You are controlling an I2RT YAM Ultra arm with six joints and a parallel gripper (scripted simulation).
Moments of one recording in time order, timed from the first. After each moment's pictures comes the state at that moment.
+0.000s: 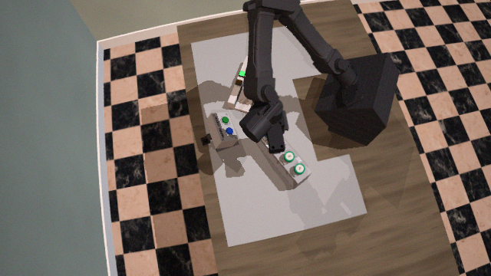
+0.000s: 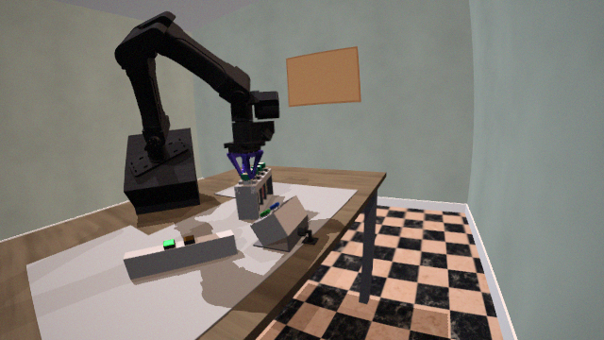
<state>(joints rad) 0.93 1.56 0.93 -0.74 0.77 -0.84</state>
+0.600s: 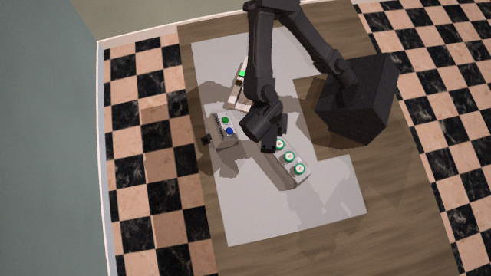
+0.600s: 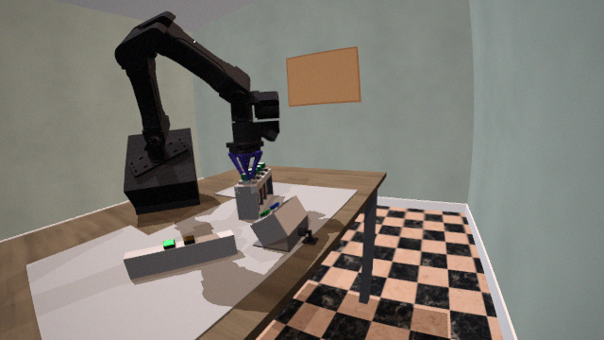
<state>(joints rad) 0.93 1.56 0.93 -0.73 0.77 -0.59</state>
